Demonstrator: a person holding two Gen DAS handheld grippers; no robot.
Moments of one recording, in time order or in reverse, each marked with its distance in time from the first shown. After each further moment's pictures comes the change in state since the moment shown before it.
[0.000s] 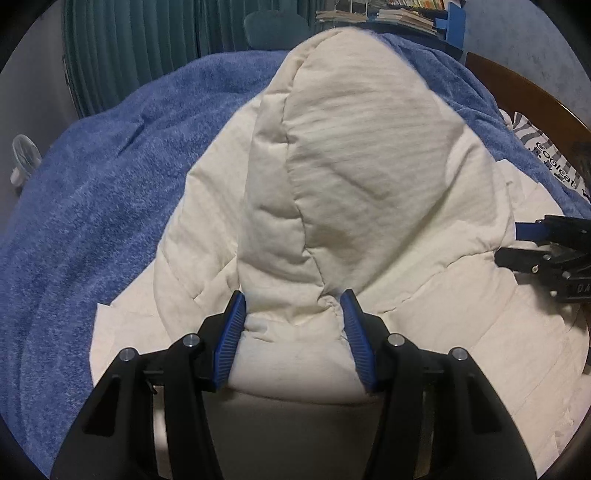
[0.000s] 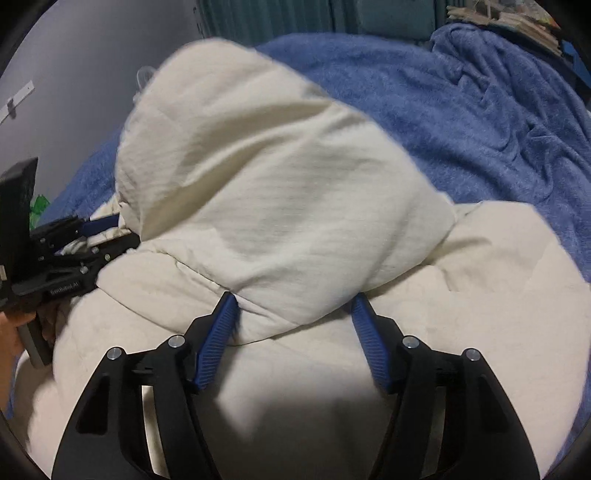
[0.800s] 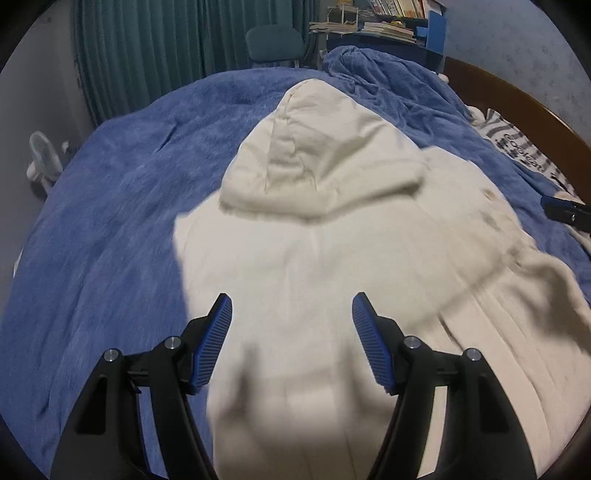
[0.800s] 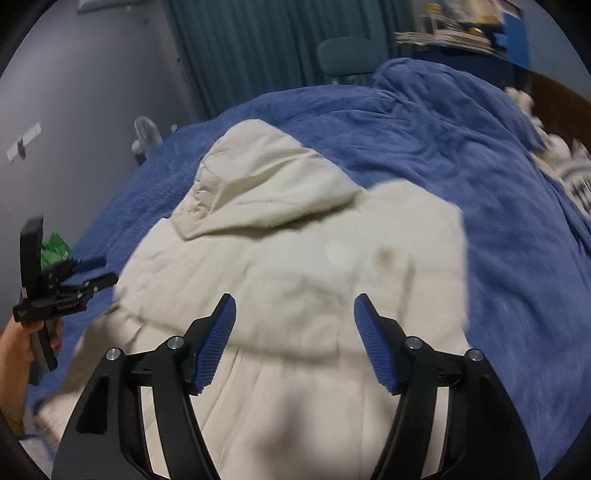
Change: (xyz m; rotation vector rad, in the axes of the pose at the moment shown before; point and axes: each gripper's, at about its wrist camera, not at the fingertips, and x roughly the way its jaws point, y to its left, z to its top) left arm -0.181 -0.008 -0.092 -0.002 0.018 -0.017; right arm -0.207 0.012 -0.109 0.138 -0.133 -0.031
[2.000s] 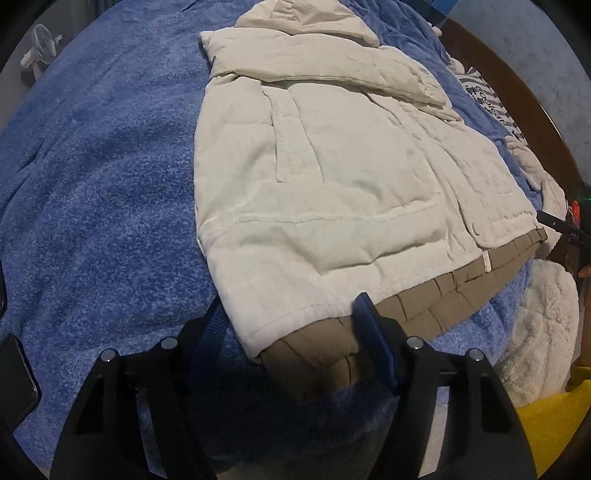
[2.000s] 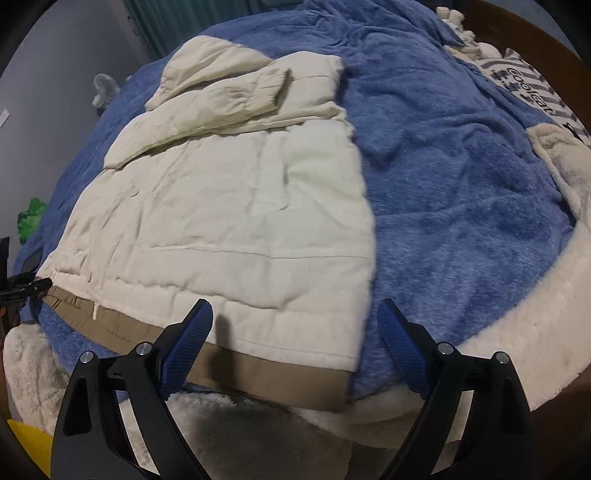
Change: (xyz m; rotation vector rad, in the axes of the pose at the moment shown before) left arm -0.121 -0.009 -0.211 -0.162 0.335 -0.192; right arm -0.135 -0.060 -0.187 0.097 0.291 -0.138
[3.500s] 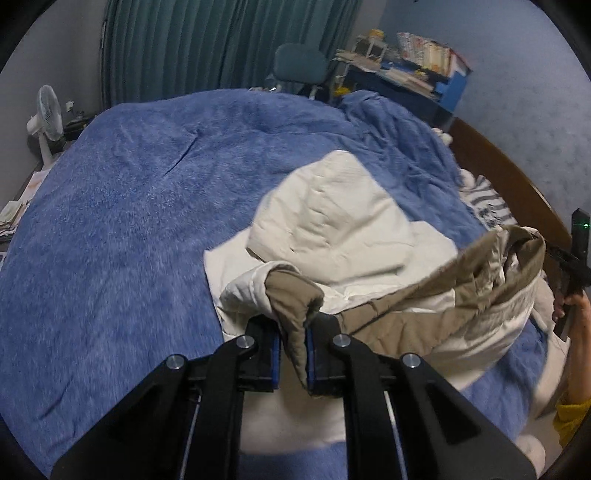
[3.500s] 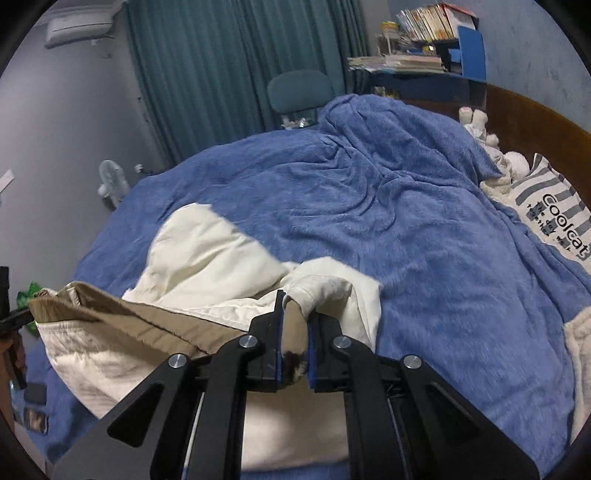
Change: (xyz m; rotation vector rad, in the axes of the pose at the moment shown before) left arm -0.036 0.048 0.314 -0.009 -0.378 0.022; right arm 0.021 0.028 0.323 -0.005 -0.379 0.026
